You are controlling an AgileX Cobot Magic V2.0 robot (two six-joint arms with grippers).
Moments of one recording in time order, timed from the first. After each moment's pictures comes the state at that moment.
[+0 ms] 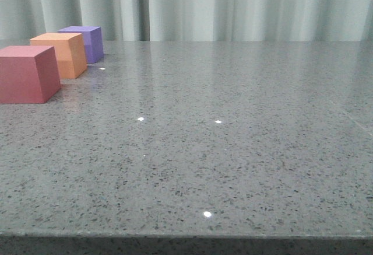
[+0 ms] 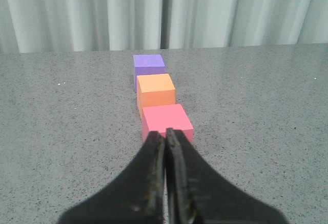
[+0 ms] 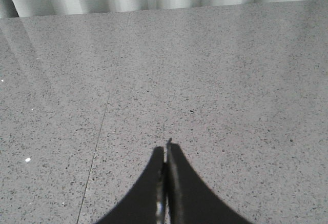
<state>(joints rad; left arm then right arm) -0.26 0.25 -0.52 0.00 0.52 -0.09 0.03 0.51 -0.45 -0.10 0.32 0.19</state>
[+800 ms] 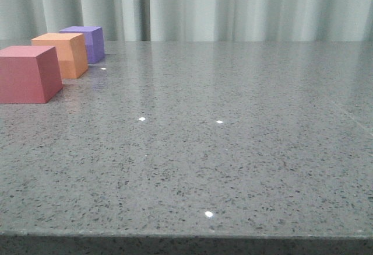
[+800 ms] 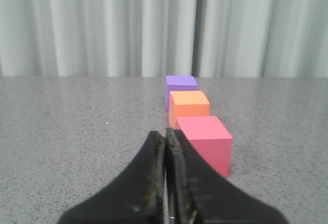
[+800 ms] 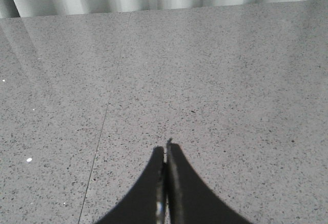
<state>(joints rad) -0.15 0.04 -0.17 0.01 0.18 -0.09 0.03 0.51 -0.45 -0.10 0.32 0.19</state>
